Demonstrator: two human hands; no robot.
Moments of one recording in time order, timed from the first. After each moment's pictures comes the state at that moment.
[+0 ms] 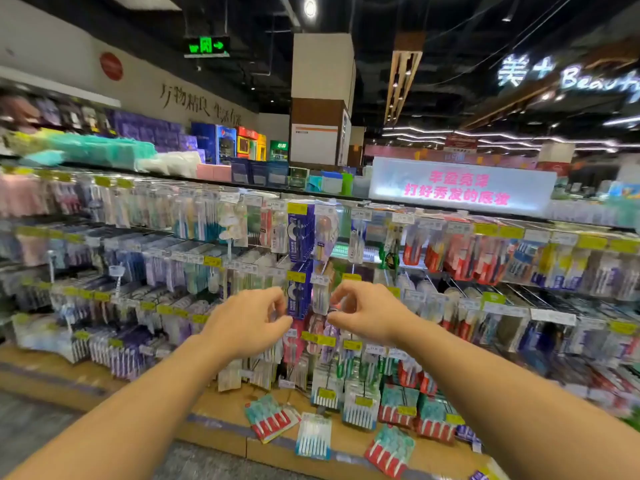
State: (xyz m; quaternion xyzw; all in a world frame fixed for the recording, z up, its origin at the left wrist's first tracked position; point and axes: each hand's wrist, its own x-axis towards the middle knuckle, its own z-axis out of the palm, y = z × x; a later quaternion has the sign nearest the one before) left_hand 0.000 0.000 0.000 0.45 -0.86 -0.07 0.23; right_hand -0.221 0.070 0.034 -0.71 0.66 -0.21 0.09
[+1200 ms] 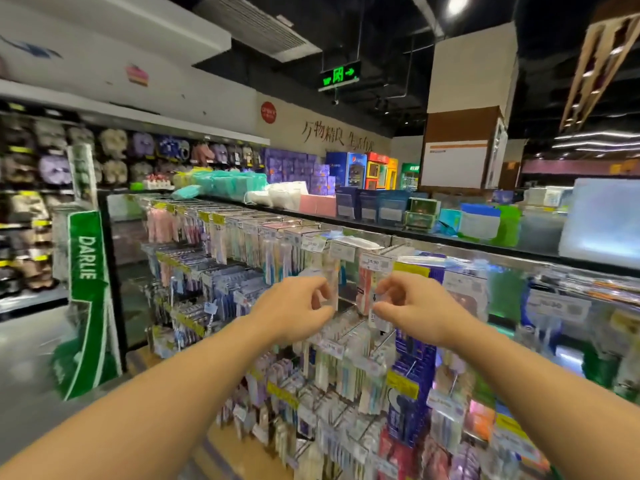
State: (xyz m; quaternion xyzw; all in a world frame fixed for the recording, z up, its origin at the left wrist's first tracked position) left_hand -0.052 -0.399 0.062 0.59 -0.77 -0.04 0.25; right_hand -0.283 -0.410 0.077 -0.81 0.51 -0.28 0.11
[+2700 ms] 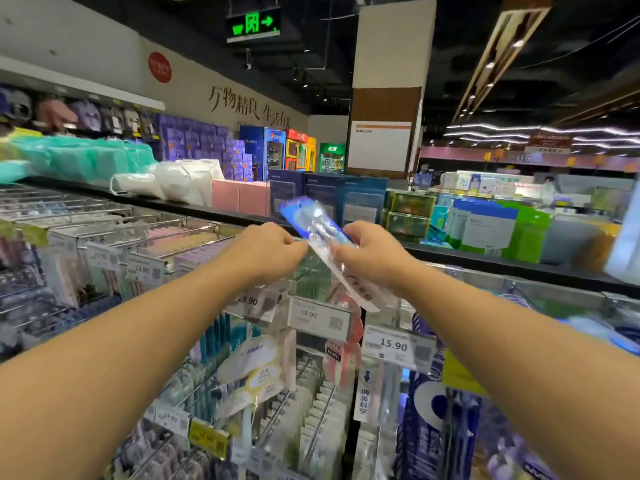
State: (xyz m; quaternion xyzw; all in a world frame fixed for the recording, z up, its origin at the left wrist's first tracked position) left_hand -0.029 -0.803 0.118 0.57 -0.76 -0.10 0.29; right_hand -0.219 -0.799 0.115 -0.70 0.62 -0.35 0.11
